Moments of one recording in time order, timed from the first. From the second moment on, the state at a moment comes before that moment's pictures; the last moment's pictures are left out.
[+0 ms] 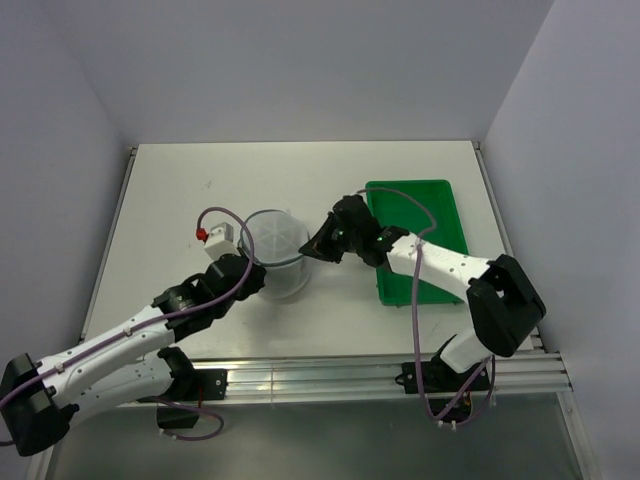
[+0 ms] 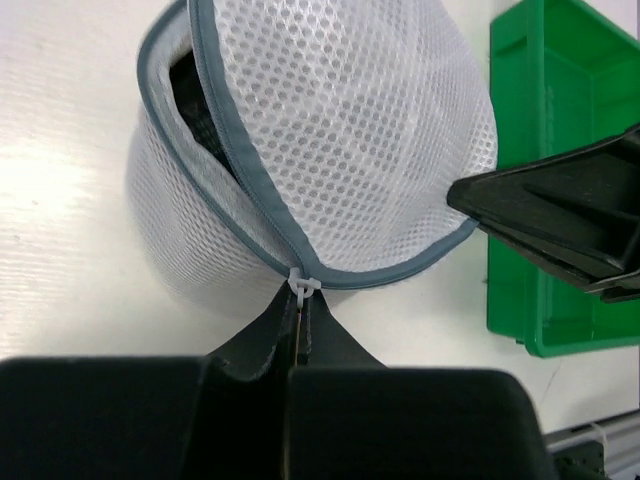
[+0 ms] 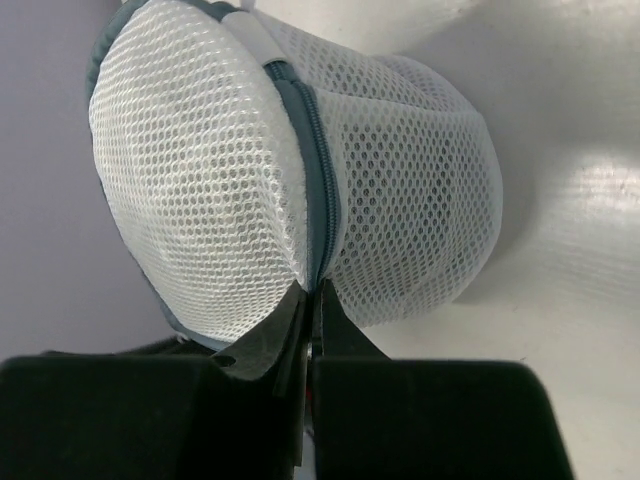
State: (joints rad) left arm -0.88 0.88 0.59 -0.32 -0.48 -0.98; right arm 0.70 1.50 0.94 -0.11 -0.15 1.21
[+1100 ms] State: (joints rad) left arm -0.69 0.86 0.57 -0.23 -0.26 -0.85; right arm 0.50 1.78 1.53 -0.53 -0.07 0.64
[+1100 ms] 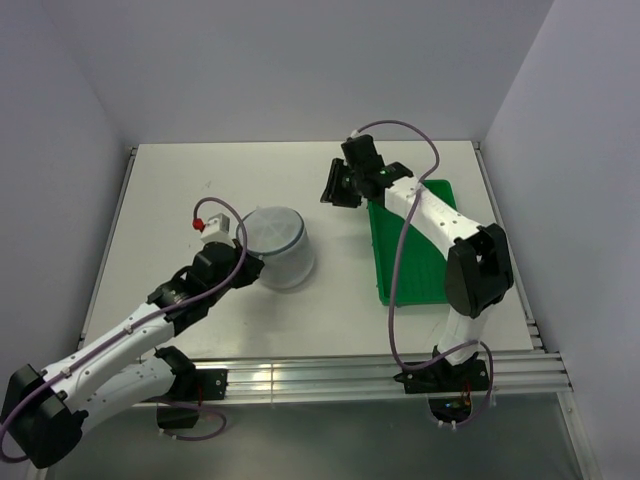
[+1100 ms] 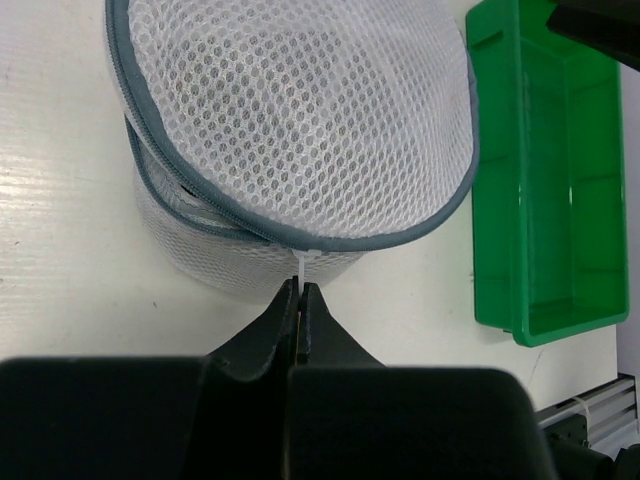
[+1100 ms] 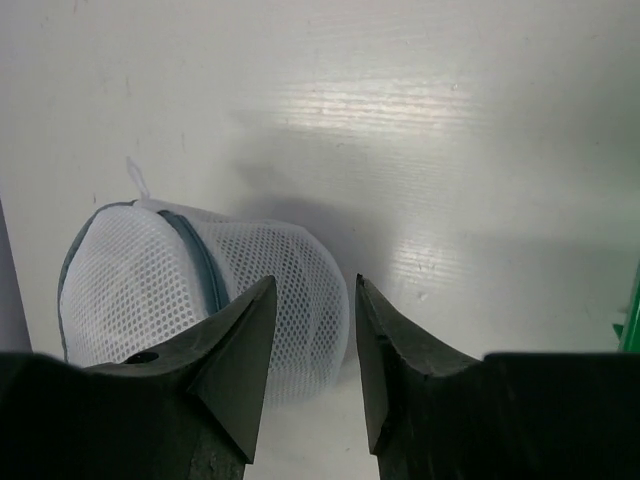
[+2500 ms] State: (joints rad) left arm -0.79 0.91 0.57 -0.12 -0.17 -0.80; right arm 0.86 1.56 1.11 -0.23 -0.01 1.25
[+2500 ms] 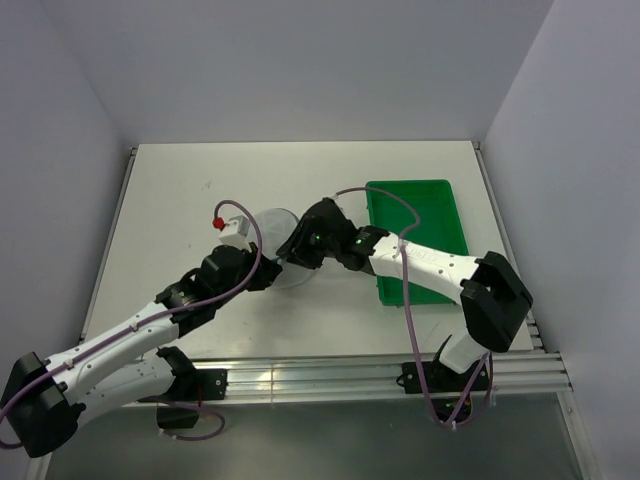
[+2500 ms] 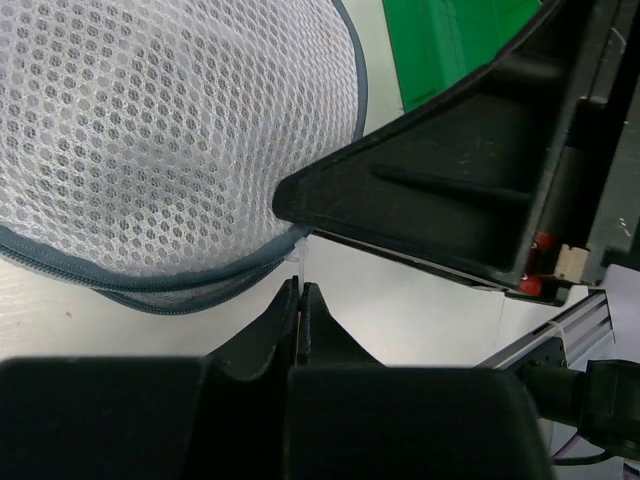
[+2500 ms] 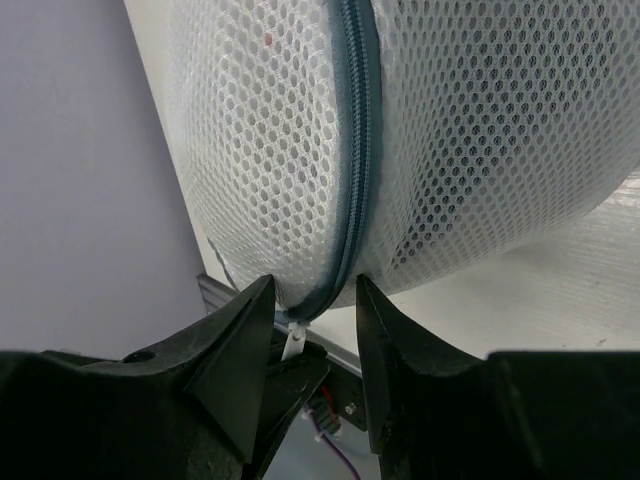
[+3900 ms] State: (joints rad) left arm -0.62 0.85 0.54 -0.23 -0.26 -0.83; right arm 0.56 1.67 1.20 -0.27 -0.51 0.80
